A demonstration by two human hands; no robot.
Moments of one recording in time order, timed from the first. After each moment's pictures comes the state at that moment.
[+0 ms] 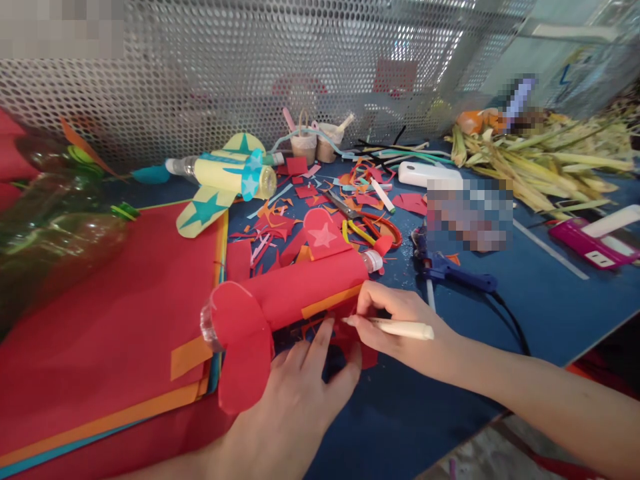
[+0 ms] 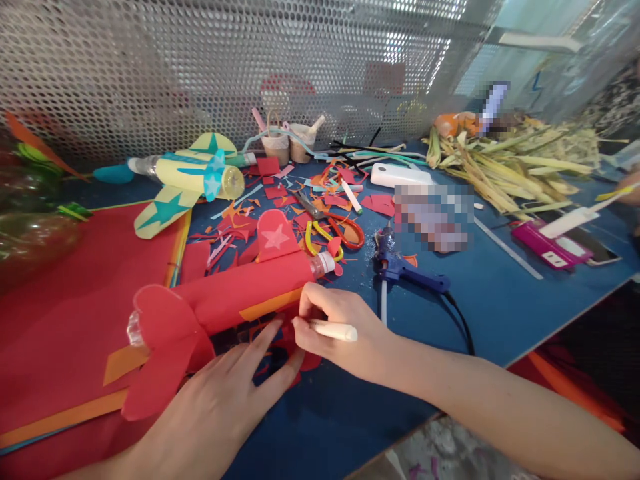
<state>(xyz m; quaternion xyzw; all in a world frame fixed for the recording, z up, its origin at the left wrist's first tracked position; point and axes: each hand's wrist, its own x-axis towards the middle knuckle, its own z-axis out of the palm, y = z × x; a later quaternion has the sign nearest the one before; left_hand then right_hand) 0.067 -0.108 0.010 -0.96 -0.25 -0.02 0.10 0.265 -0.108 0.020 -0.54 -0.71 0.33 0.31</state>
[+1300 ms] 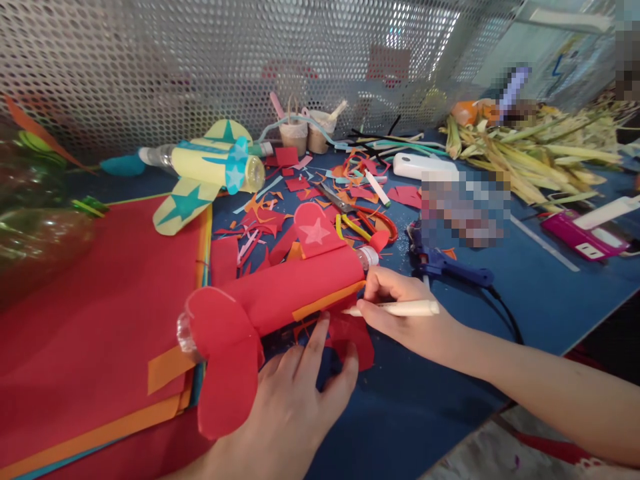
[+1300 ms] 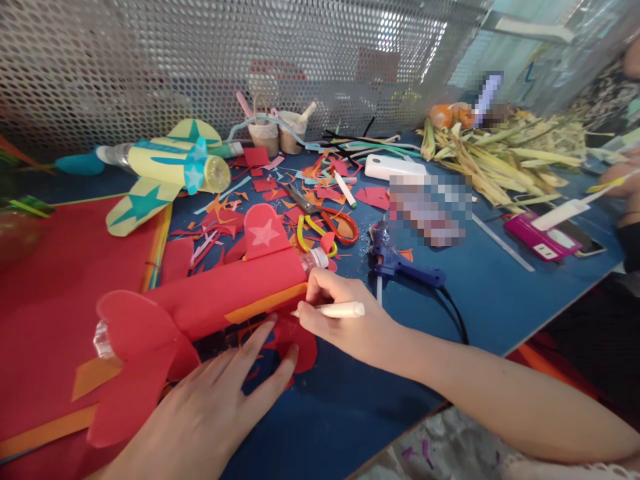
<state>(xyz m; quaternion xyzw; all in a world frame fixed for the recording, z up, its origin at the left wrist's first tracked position) 0.062 -0.107 0.010 -0.97 -0.24 0.00 0.09 0.279 -0.106 0.006 -0.56 -0.65 0.35 0.36</state>
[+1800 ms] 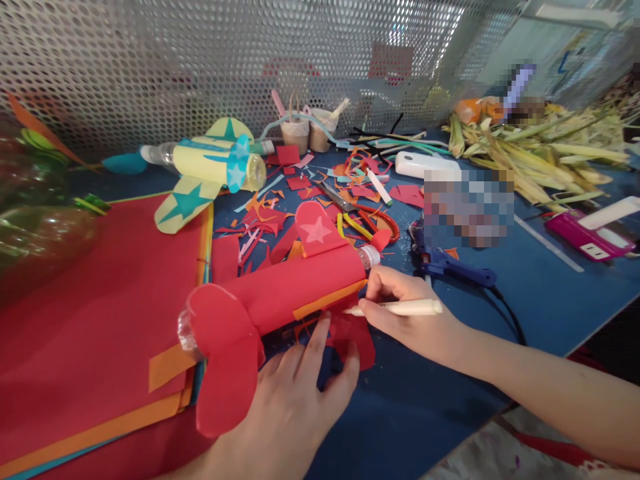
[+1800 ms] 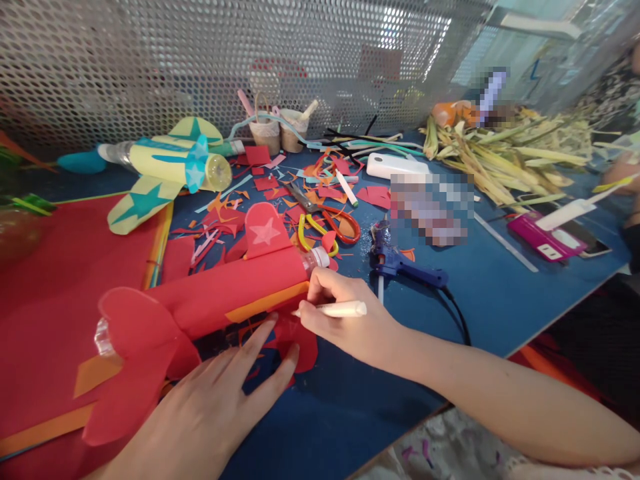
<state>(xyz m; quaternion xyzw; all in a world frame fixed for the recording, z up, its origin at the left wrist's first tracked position) 0.063 -0.105 0.007 -0.97 -0.22 -0.02 0.10 0.278 -0.106 0.006 -0.57 -0.64 0.36 0.37</state>
